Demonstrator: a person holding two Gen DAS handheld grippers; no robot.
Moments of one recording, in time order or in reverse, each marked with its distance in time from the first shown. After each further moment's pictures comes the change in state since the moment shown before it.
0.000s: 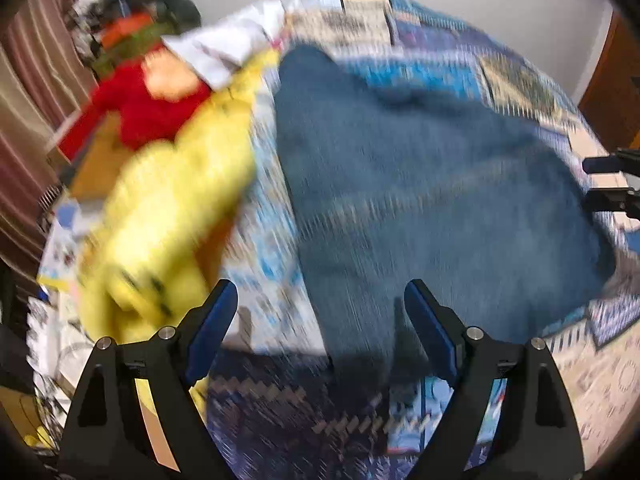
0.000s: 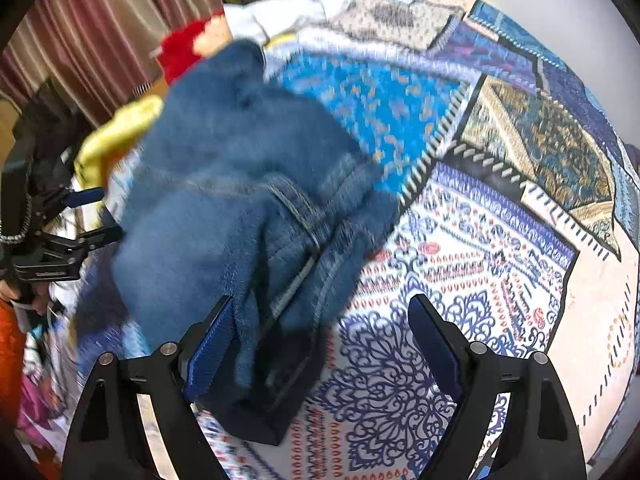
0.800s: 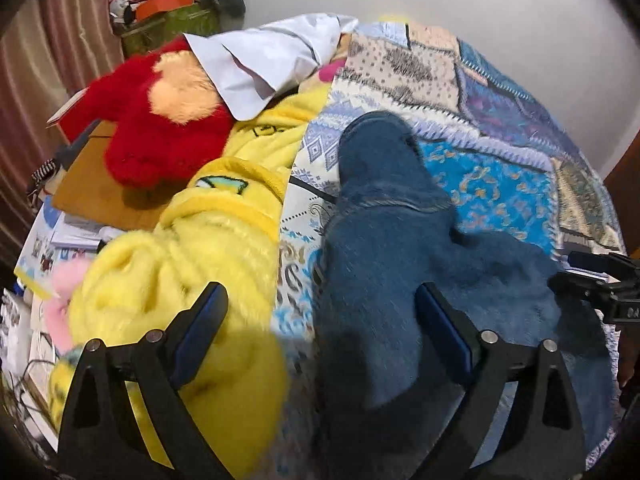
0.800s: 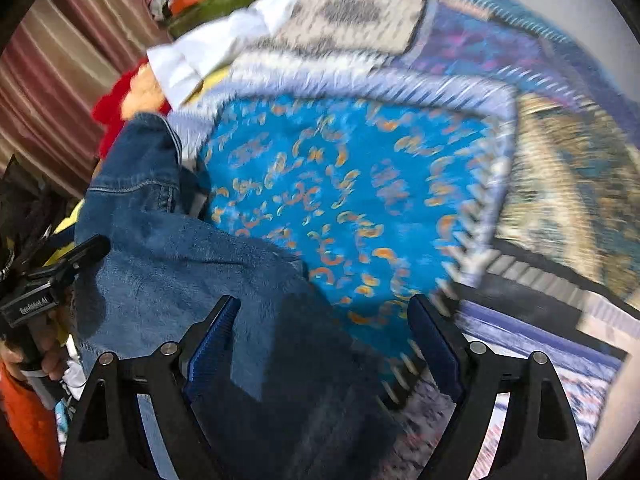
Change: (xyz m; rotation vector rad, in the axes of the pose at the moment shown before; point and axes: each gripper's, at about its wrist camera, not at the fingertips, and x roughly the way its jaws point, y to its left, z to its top) left arm 0.078 0.042 0.086 -0.221 -0.029 -0.023; right arm 0.095 -0.035 0.097 0.158 -0.017 -0.036
